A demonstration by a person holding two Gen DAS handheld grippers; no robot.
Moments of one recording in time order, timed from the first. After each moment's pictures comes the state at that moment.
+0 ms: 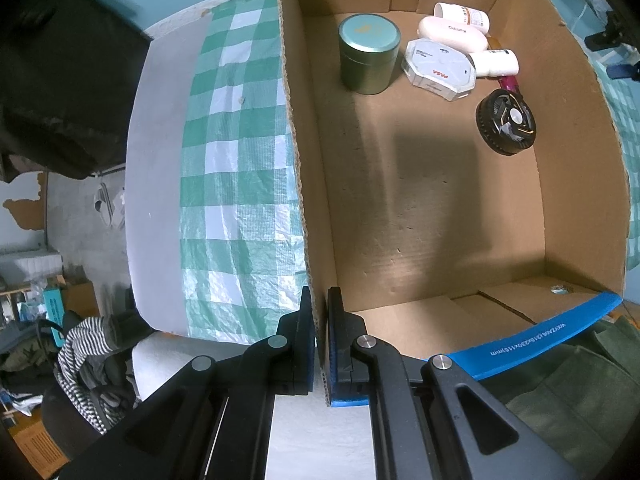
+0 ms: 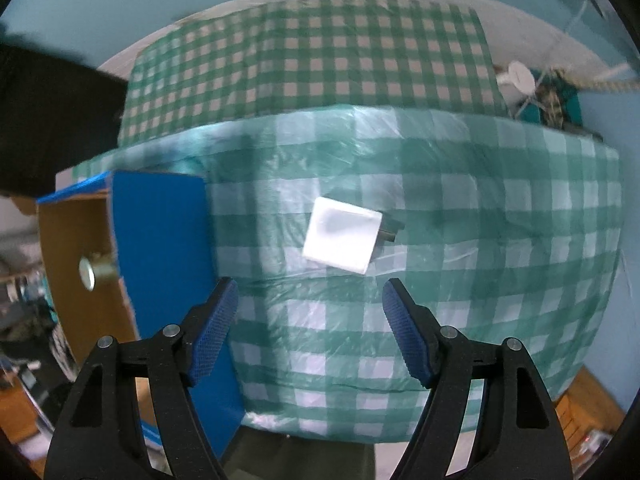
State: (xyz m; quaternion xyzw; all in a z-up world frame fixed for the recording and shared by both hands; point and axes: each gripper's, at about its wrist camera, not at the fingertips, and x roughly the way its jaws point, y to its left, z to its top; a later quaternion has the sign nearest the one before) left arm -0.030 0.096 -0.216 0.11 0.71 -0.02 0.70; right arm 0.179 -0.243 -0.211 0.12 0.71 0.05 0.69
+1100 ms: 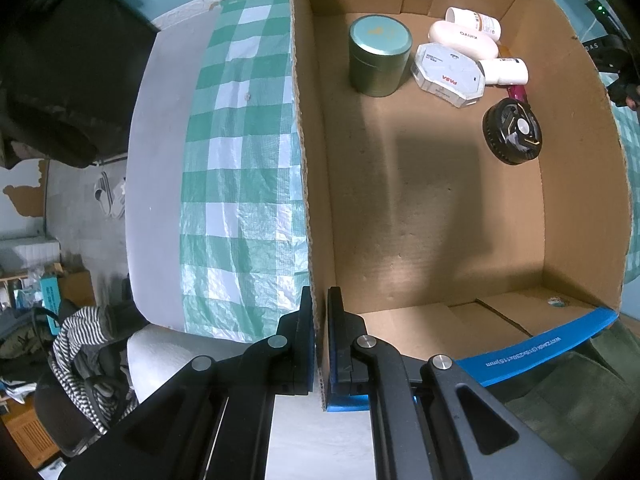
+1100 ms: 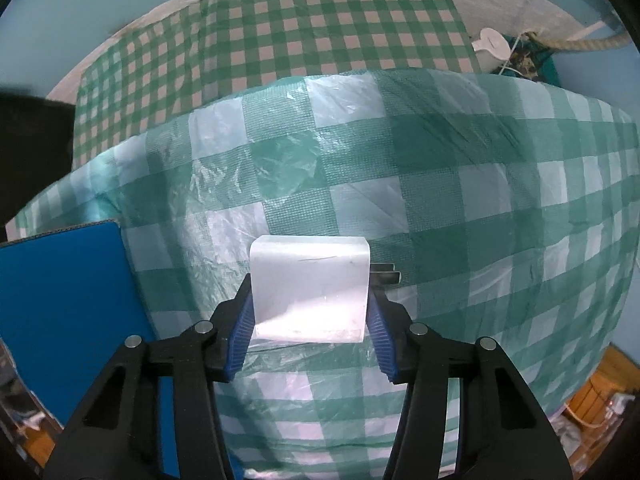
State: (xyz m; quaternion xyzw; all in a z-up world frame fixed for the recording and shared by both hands) left arm -0.024 0.099 -0.221 0.09 0.71 -0.01 0.69; right arm 0.193 -0.242 -0.278 0.13 0.72 -0.02 0.69
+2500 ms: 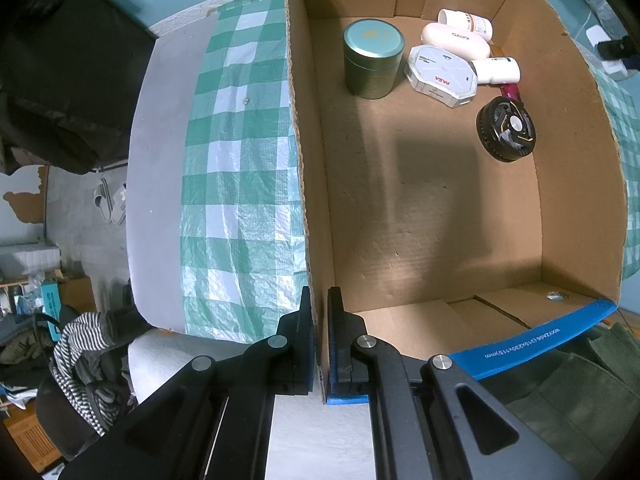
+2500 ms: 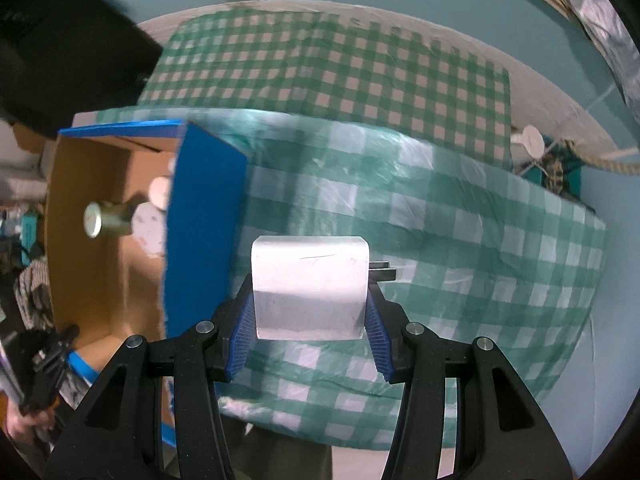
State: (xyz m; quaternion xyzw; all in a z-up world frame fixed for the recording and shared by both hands) left arm -0.028 0.094 -0.217 0.10 0.71 -0.02 0.70; right arm 0.162 -0.192 -0.167 -0.01 0.68 0.13 0.72
